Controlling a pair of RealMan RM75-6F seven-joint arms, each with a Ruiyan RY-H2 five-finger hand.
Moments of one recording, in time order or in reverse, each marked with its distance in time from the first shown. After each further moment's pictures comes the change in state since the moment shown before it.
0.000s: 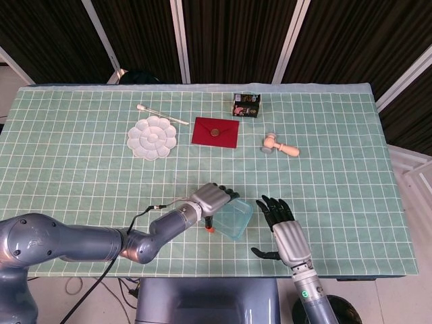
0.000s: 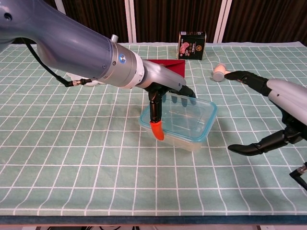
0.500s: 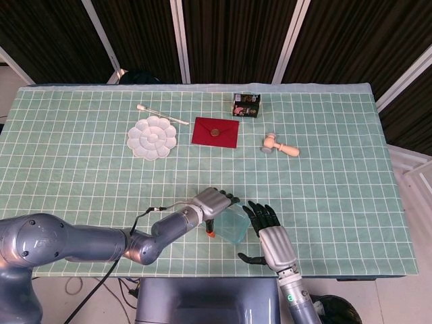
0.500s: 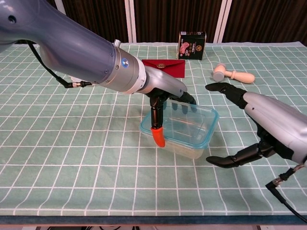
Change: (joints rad) left arm -0.049 -0.004 0.041 -0.002 -0.024 -0.032 -0.069; right arm 0.000 -0.113 -0.017 0.043 0.006 0.004 -0.032
